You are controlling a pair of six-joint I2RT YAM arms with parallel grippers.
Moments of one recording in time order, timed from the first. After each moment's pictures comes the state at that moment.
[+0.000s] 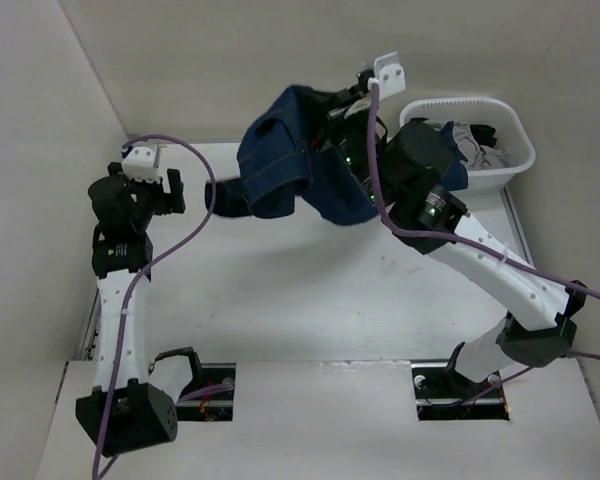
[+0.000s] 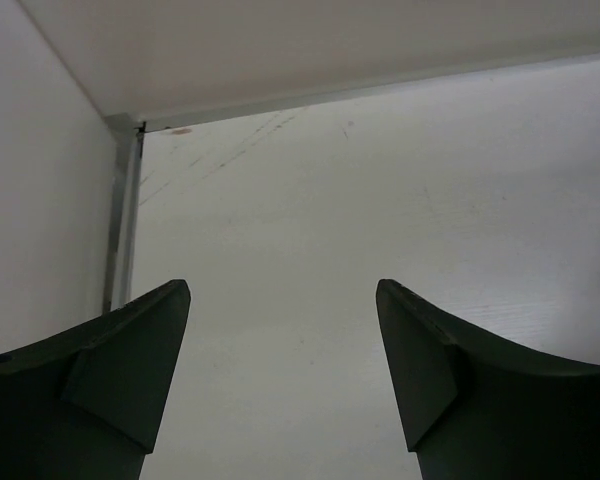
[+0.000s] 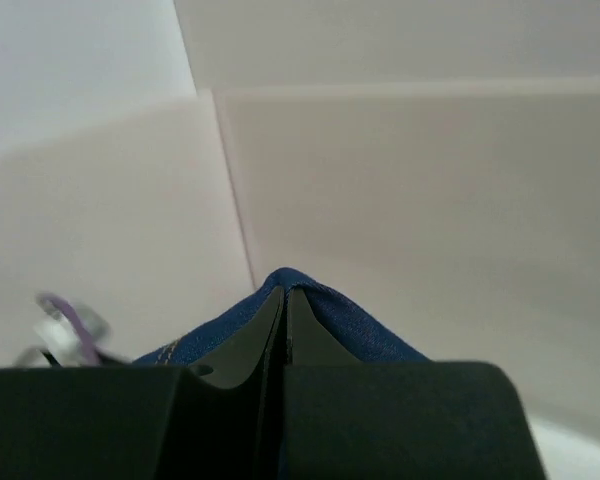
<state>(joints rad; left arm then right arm) 0.20 1.01 0.97 -0.16 0.28 0.15 0.99 1.54 1.92 0.08 0.39 -0.05</state>
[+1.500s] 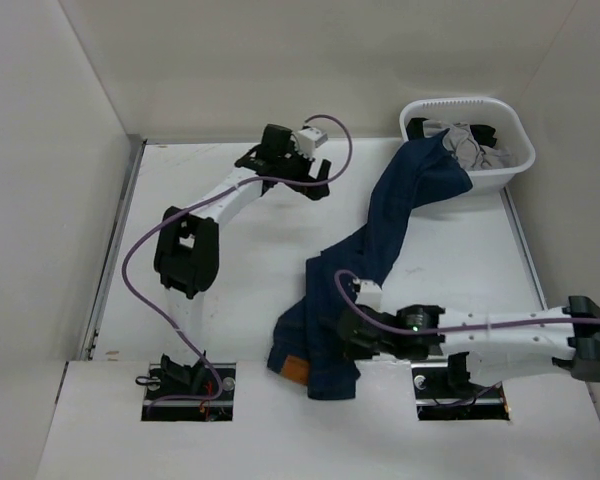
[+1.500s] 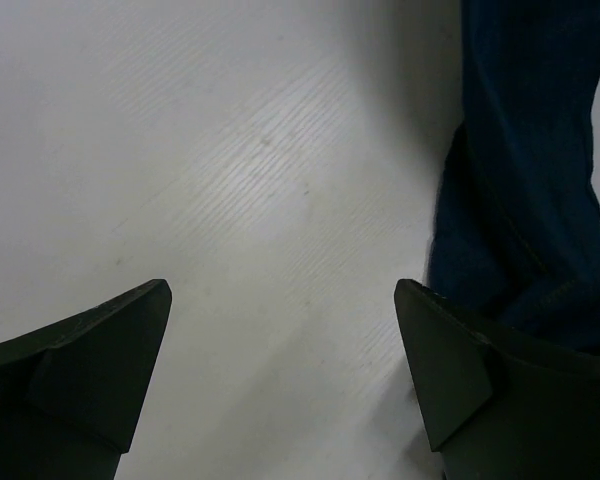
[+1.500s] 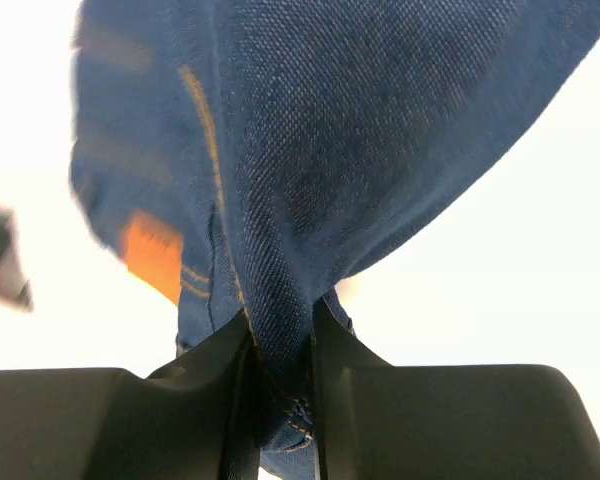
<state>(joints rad) -0.40 2.01 1.67 -0.31 0.43 0.07 1.29 1.23 0.75 -0.57 0.30 1.19</state>
